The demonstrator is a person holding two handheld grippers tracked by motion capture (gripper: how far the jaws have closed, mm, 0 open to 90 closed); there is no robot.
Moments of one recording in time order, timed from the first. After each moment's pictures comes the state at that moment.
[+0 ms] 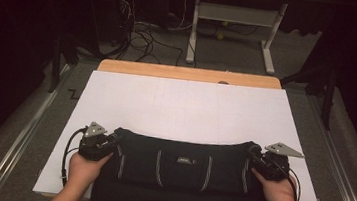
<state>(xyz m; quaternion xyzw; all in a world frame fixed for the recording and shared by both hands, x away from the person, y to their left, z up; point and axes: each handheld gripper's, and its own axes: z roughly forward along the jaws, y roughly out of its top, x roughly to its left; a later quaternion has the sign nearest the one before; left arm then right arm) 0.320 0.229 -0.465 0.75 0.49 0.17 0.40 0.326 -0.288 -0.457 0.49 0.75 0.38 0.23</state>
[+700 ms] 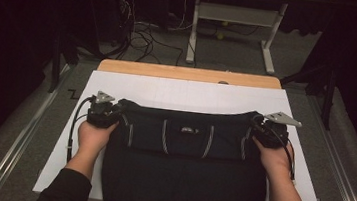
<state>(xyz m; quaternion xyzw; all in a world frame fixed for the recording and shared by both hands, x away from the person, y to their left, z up) 0.399 0.221 -0.428 0.74 0.51 0.22 0.37 0.398 -0.277 -0.422 0.49 0.72 0.37 0.31</state>
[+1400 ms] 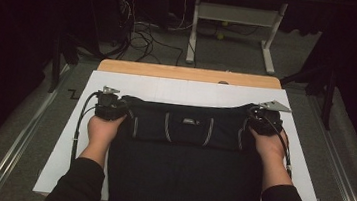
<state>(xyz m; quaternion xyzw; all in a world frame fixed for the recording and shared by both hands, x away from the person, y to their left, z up) 0.427 0.213 -0.439 0.71 0.56 0.20 0.38 0.433 -0.266 -0.421 0.50 0.72 0.35 0.33</state>
